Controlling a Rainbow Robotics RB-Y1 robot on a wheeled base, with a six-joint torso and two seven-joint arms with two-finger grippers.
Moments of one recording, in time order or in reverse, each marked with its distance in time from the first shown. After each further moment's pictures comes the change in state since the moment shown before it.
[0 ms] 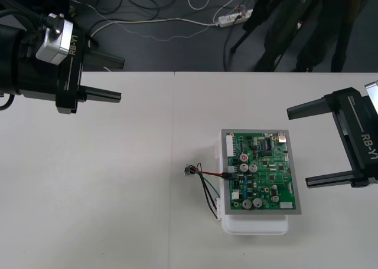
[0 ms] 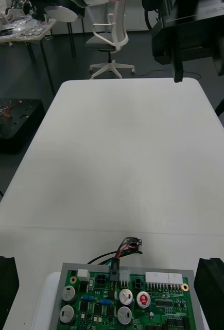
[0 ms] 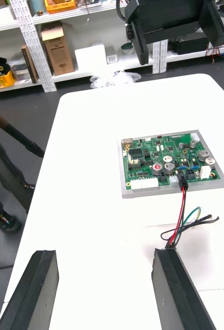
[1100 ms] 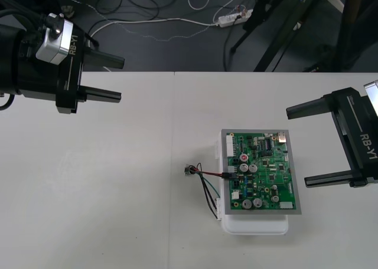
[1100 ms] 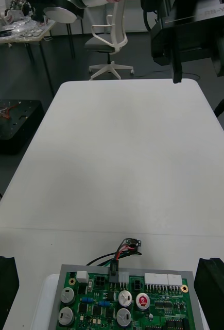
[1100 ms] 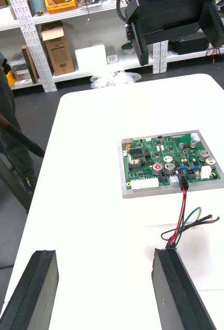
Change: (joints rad) right arm 0.000 0.008 0.000 0.000 0.004 0.000 0.000; left arm 0.000 0.000 0.000 0.000 0.000 0.001 0.000
